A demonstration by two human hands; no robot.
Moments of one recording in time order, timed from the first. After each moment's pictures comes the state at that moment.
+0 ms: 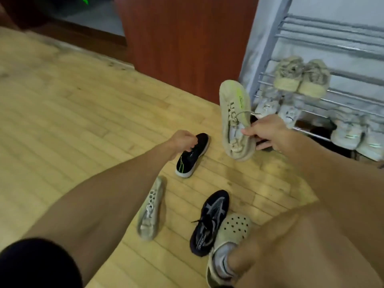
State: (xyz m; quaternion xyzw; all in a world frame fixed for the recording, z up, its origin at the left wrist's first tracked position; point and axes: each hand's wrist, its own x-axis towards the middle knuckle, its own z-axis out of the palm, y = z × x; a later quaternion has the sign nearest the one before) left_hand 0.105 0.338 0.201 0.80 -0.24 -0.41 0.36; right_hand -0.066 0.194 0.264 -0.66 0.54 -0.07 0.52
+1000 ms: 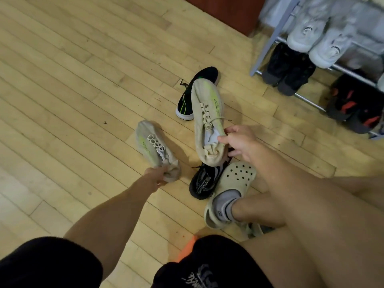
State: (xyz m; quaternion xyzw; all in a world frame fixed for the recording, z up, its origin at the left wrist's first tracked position) left_hand 0.047 0.499 -0.047 0.75 0.23 -0.49 0.39; right_hand -0.062 0.295 0.093 -0.62 0.56 0.08 0.55
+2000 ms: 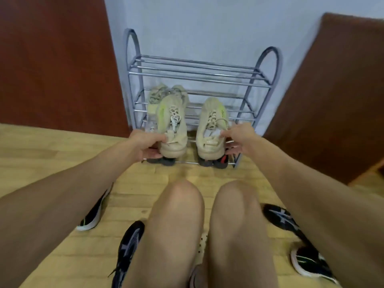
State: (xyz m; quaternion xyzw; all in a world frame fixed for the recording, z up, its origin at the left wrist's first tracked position) left_hand -0.063 0.191 0.290 0.69 -0.26 -0.50 0.45; right_hand -0.297 0.126 0.326 -0.50 0.64 -0.28 0.51
